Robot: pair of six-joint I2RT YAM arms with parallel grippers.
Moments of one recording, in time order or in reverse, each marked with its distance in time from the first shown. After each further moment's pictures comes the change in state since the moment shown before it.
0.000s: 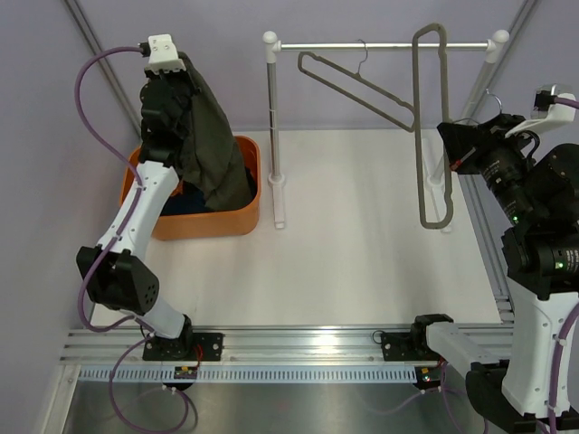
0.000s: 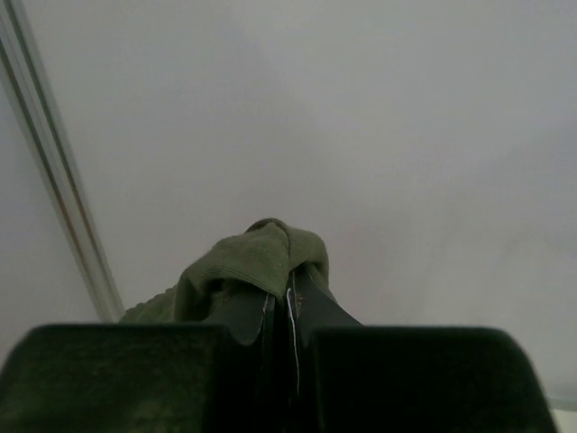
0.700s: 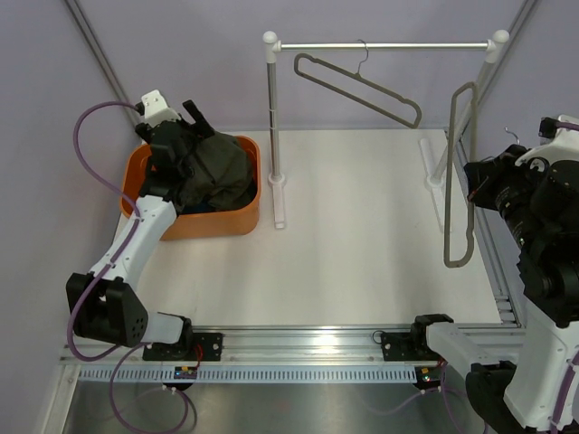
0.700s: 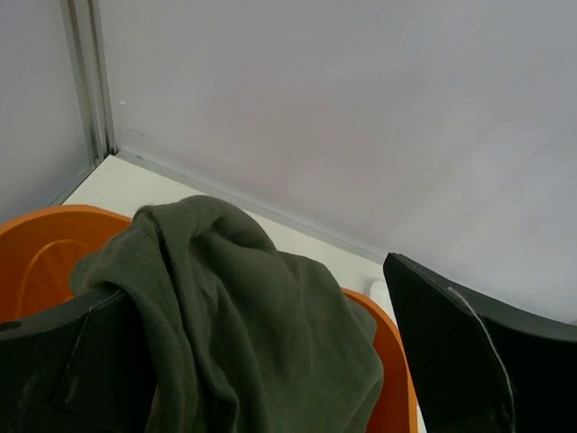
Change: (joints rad) left arm -0.006 -0.217 -0.415 -0.134 -0.124 -0.383; right arm 0.000 0.002 0.158 -0.460 0.269 -0.083
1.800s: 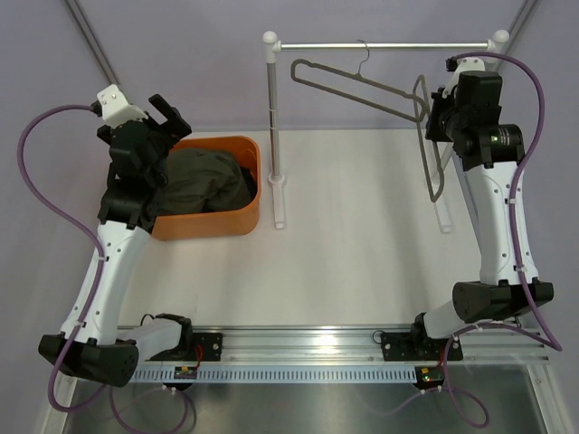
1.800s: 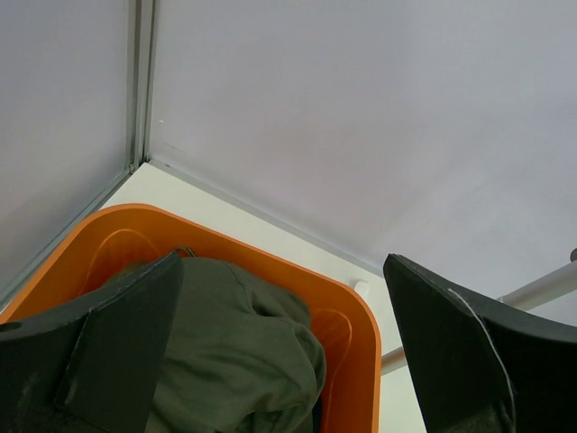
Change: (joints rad) left arm 0.000 -0.222 0.175 -0.396 -0.045 -0.062; right arm -0.006 0.536 0.074 0.196 0.050 -0.227
